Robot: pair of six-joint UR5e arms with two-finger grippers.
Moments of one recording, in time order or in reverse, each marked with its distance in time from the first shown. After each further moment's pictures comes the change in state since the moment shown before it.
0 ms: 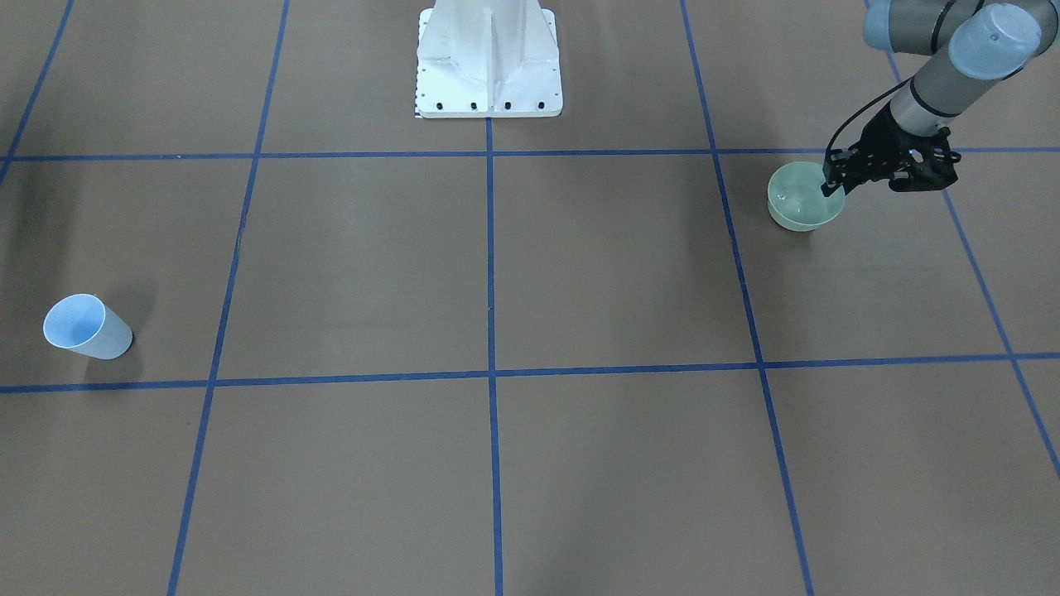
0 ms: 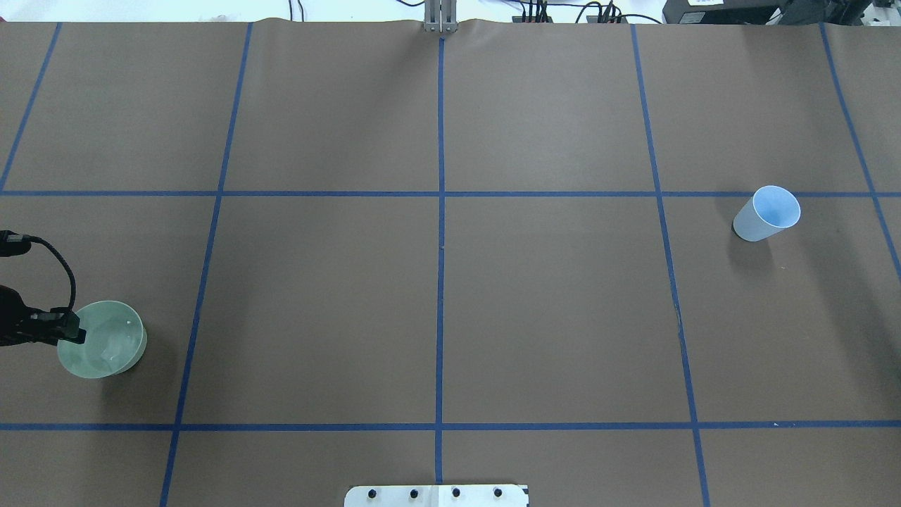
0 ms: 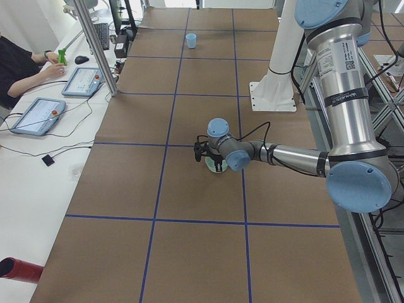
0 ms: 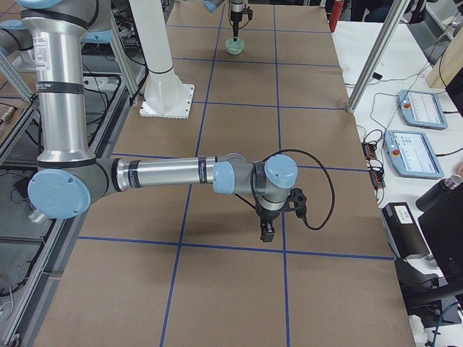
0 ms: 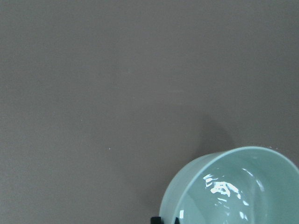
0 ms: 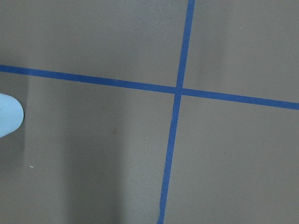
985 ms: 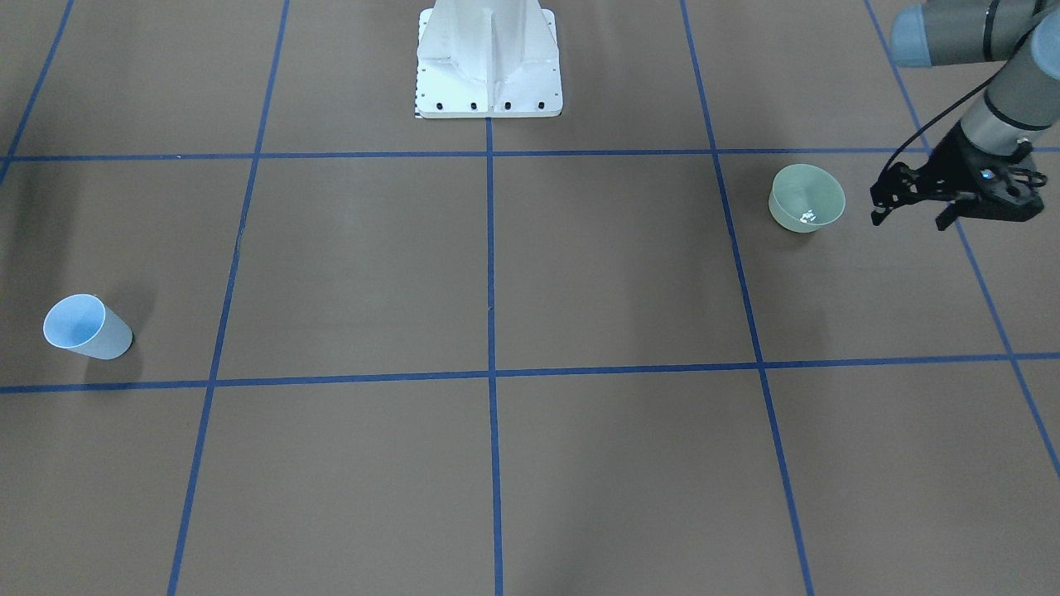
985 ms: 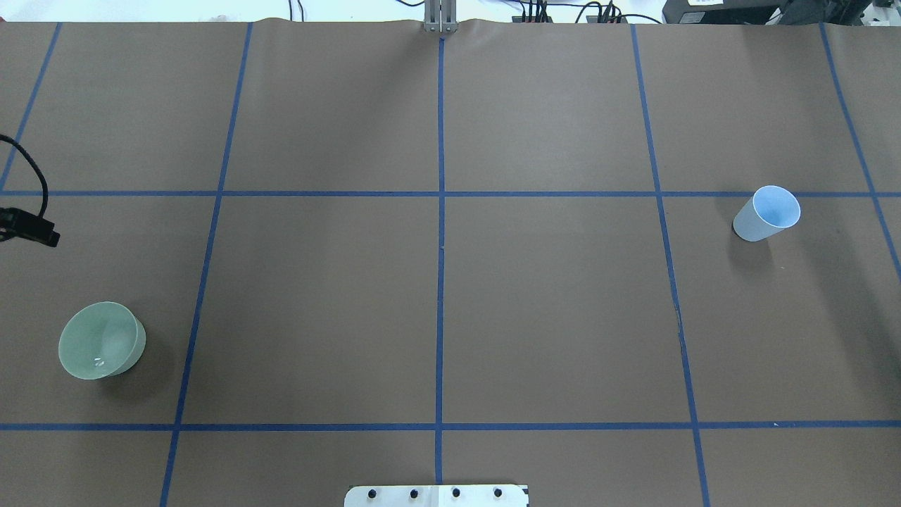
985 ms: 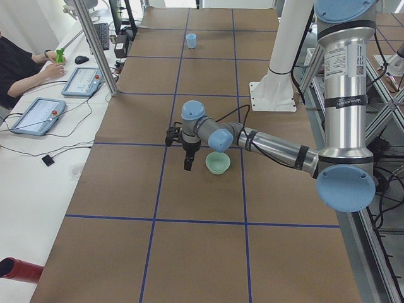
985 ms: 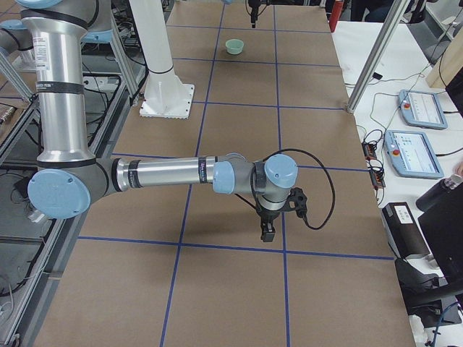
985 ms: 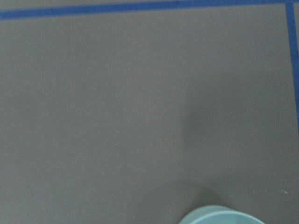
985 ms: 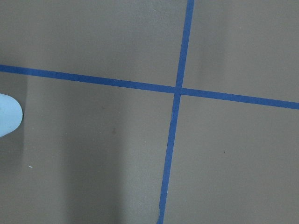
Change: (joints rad) left arm -0.337 -0.256 -0.034 0.508 0.003 0.603; right arm 0.005 -0.002 0.002 0.001 0.000 -0.003
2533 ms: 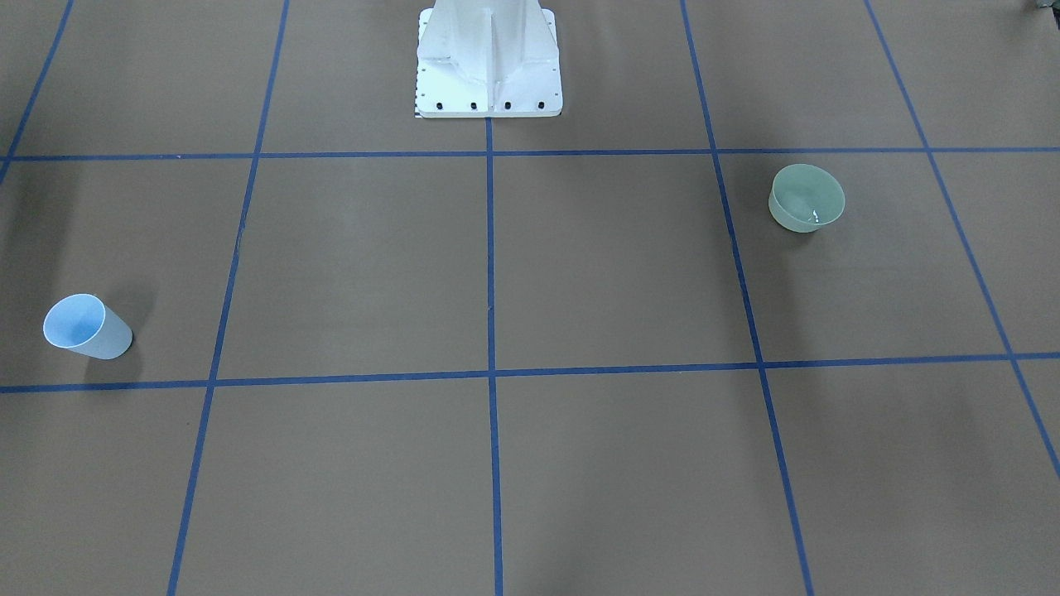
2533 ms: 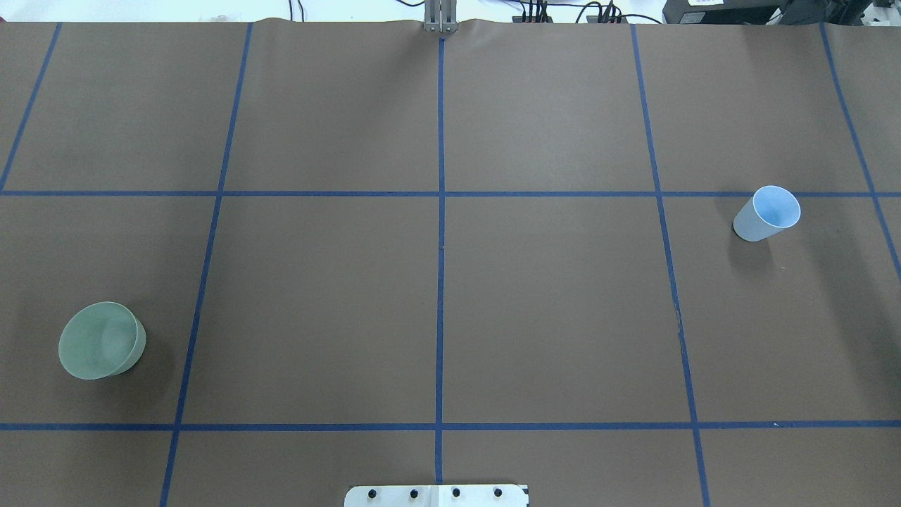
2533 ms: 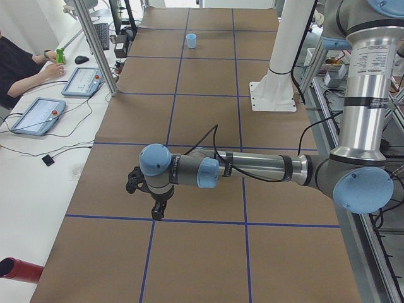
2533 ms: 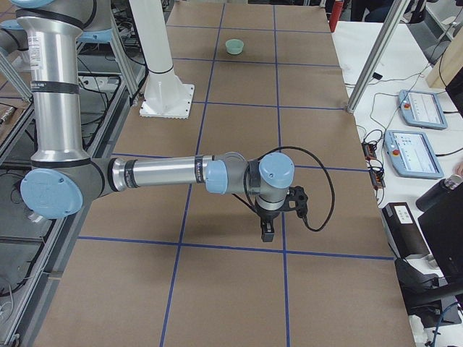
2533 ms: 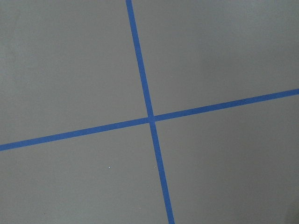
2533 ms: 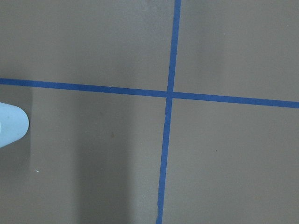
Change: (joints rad) left arm -0.452 -0.037 0.320 0.082 -0.227 0.594; right arm 0.061 -0.007 0.038 0.000 0.032 0.007
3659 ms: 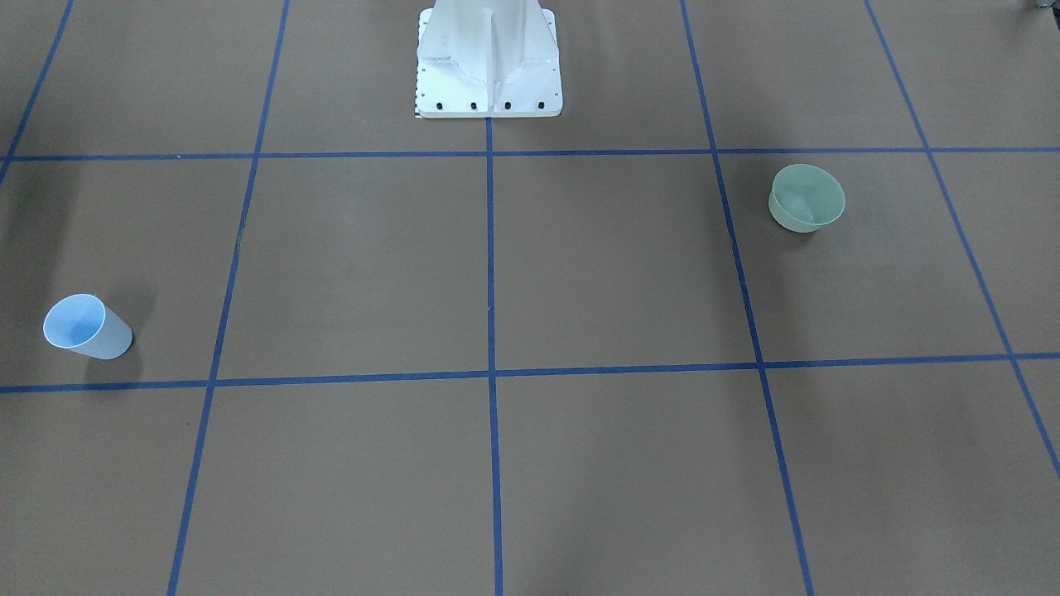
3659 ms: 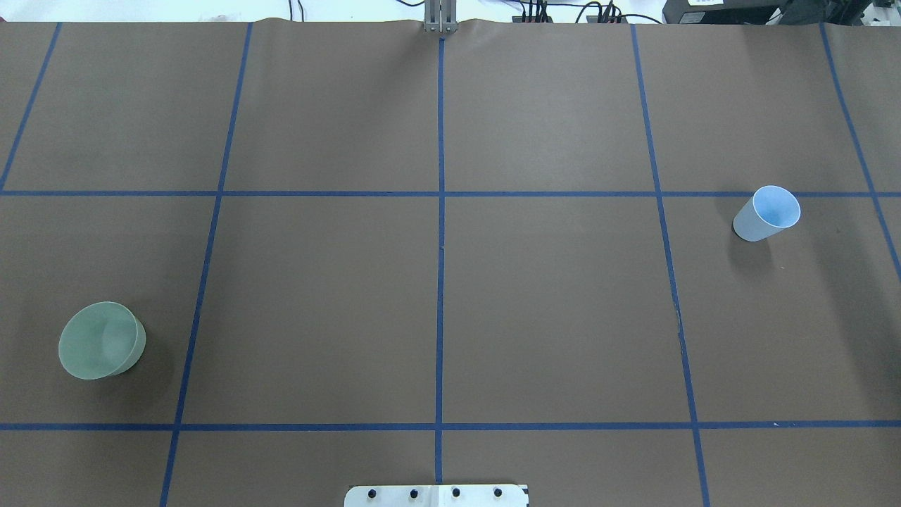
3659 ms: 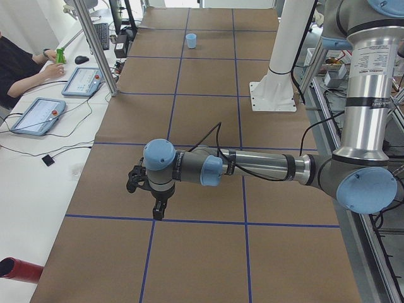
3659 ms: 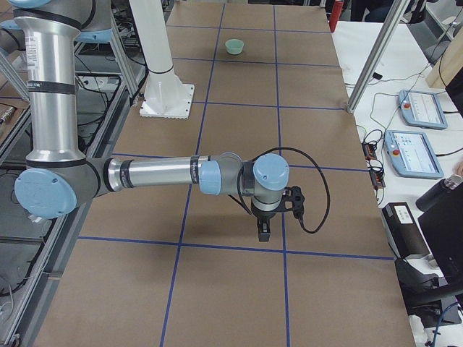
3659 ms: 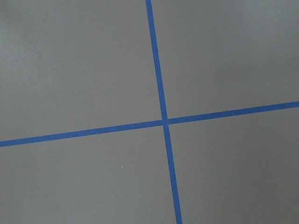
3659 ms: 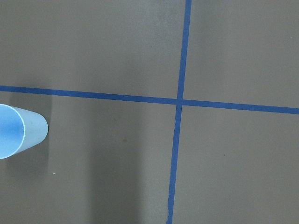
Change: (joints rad) left arm -0.001 0.008 -0.033 -0.008 0.046 -0.084; right arm 0.023 -0.036 0.008 0.001 0.036 0.000
